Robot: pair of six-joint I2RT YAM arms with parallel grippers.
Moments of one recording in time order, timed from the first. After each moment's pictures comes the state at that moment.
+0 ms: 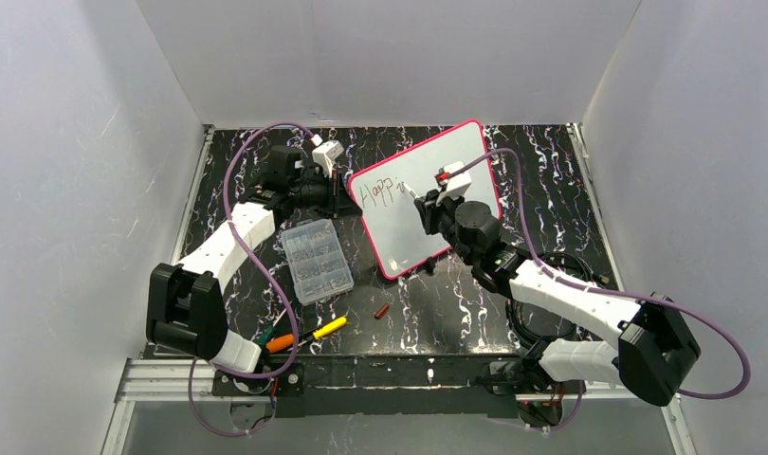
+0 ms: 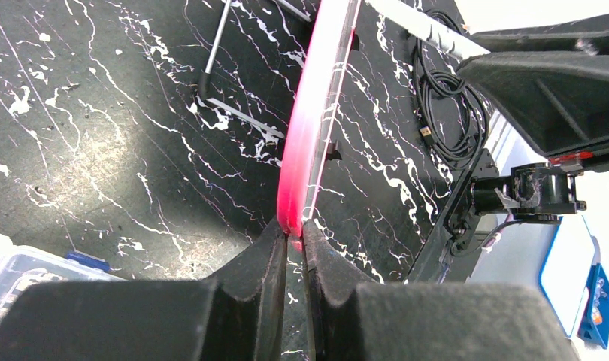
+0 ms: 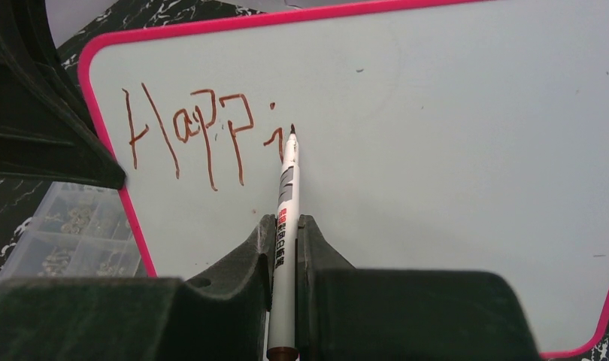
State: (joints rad) left arm -0.30 1.47 1.10 -0.30 0.74 -0.19; right arm 0.82 1.20 0.74 0.34 0.30 0.13
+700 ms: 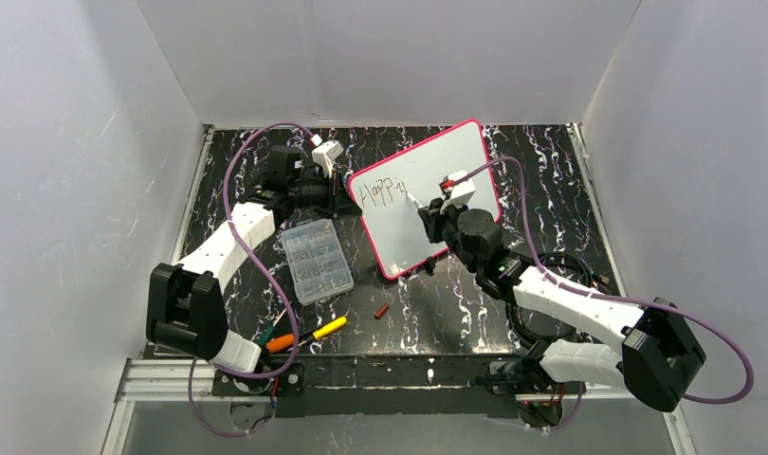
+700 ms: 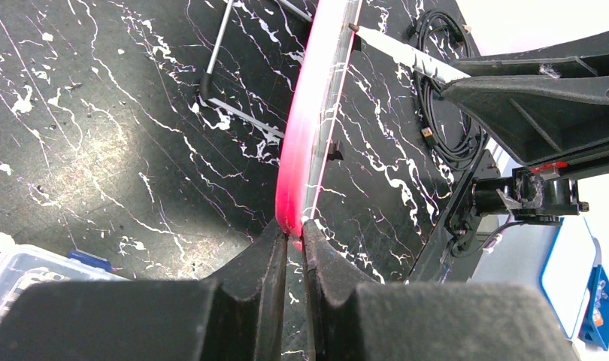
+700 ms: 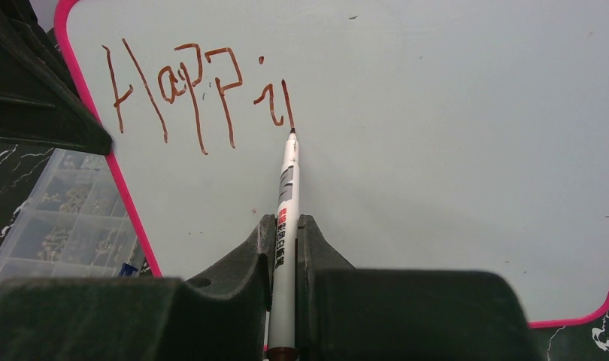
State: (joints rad) left arm -0.30 1.47 1.10 -0.30 0.74 -0.19; right arm 0.82 1.16 0.67 0.32 0.30 0.17
